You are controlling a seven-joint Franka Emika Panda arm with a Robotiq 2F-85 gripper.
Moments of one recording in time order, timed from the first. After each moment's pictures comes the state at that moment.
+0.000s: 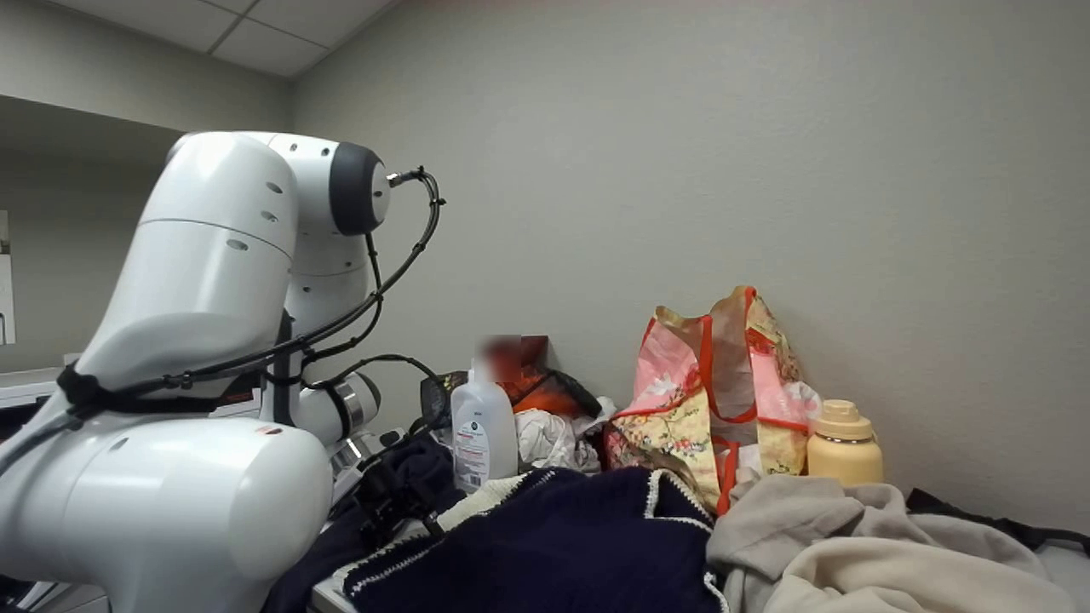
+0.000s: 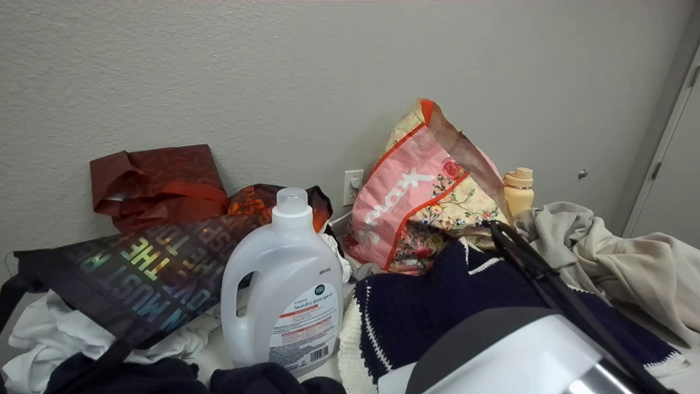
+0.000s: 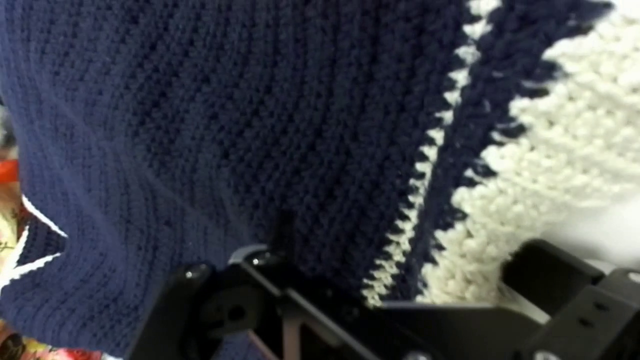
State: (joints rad) arm 0.49 0.36 0.30 -2.34 -0.85 2.09 1.08
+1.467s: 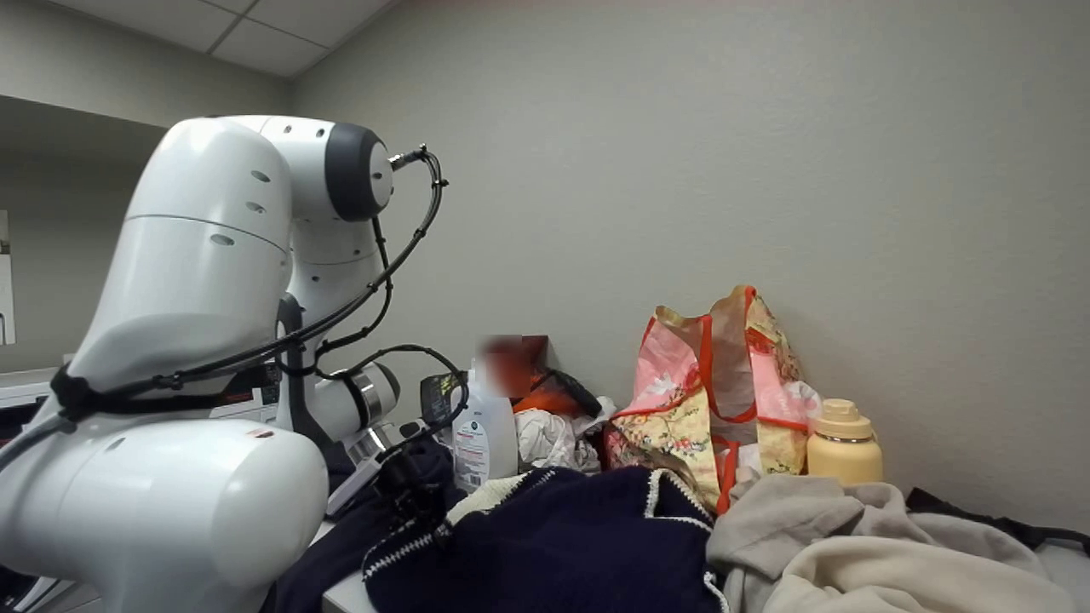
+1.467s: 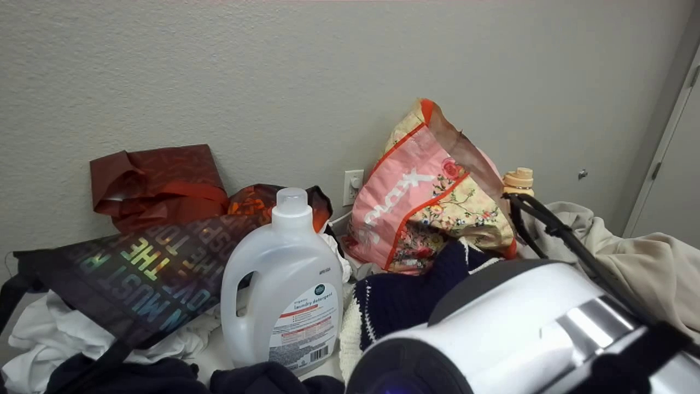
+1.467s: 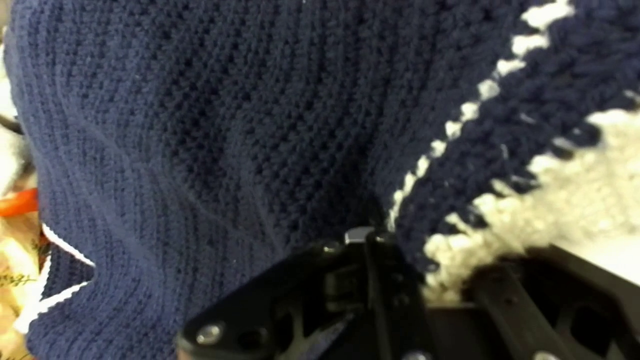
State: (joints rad) arm 0.42 0.30 0.29 -2.38 -0.84 2.12 1.06
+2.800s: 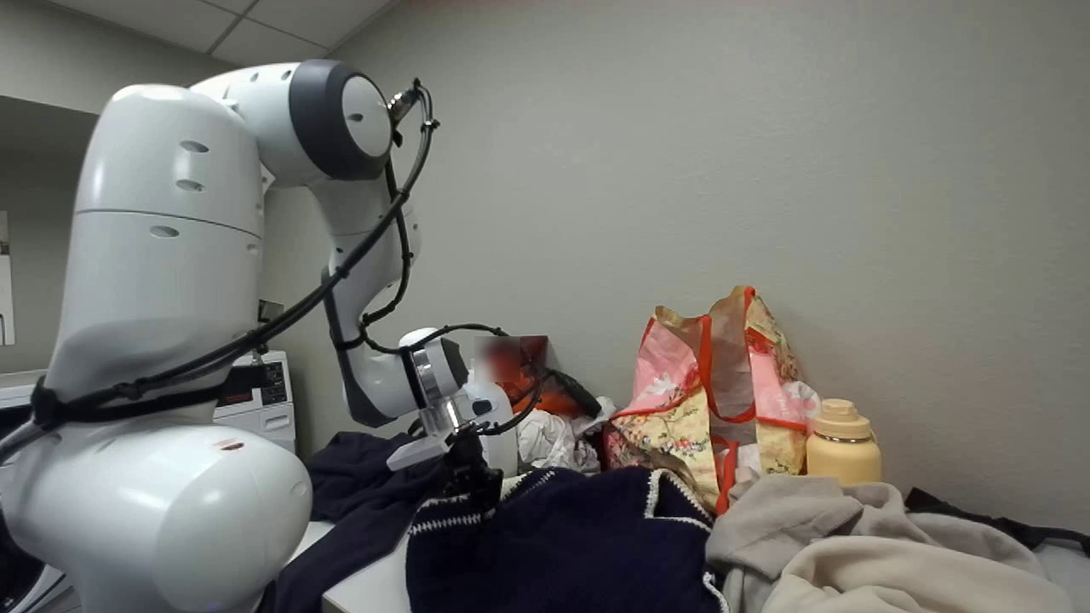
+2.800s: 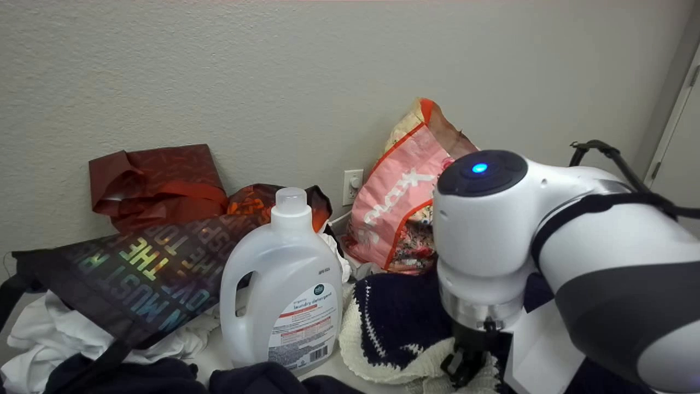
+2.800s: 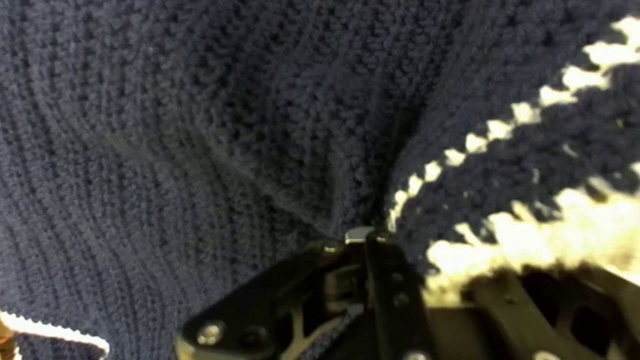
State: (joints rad) arm 0.20 0.13 0.18 -2.47 -0.61 2.42 0.77
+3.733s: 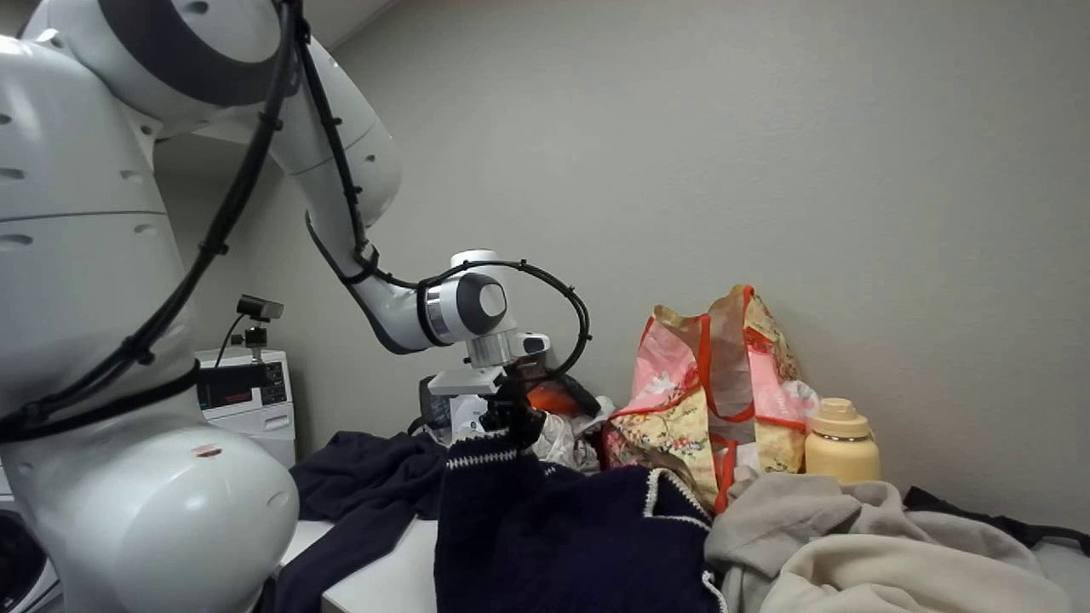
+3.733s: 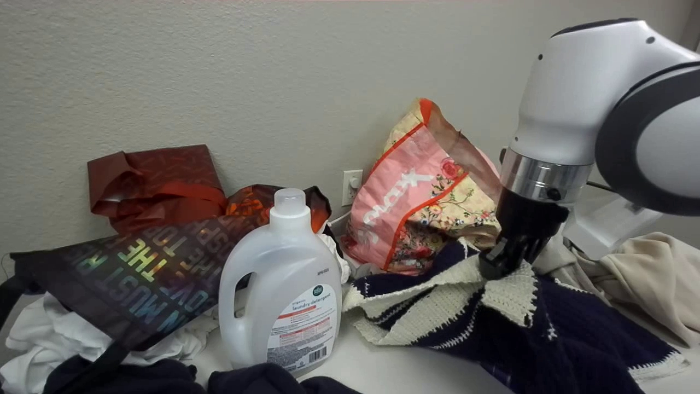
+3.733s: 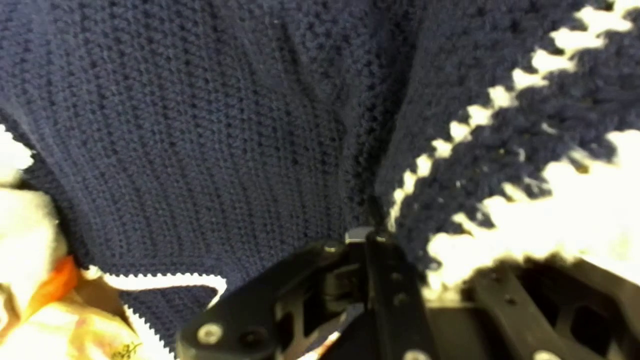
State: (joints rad) arm 0.08 -0.19 0.08 -2.54 -0.20 2.45 0.30
